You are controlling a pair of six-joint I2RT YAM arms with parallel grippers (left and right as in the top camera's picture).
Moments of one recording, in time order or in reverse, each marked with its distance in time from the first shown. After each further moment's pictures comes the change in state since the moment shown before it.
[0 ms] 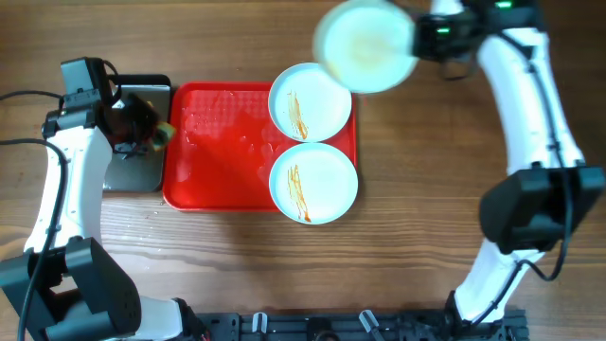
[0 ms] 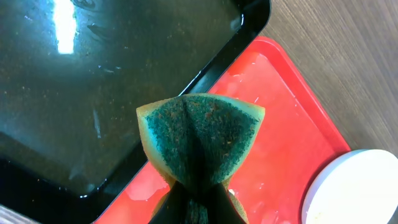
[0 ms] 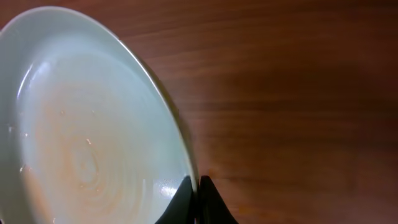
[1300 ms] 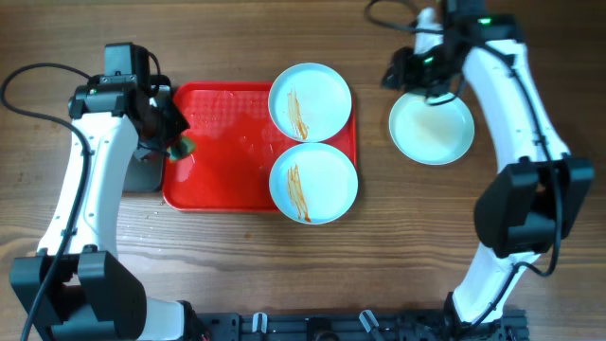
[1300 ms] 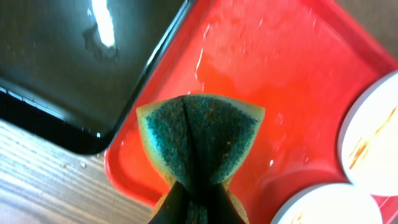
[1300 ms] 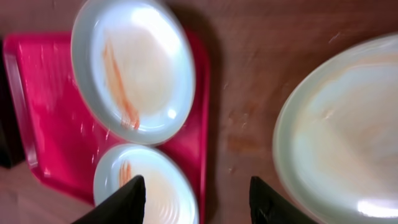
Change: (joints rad) left arm -0.191 0.000 0.137 -0.310 -0.139 0.072; right arm 0.112 -0.014 -0.177 -0.070 -0.100 -0.027
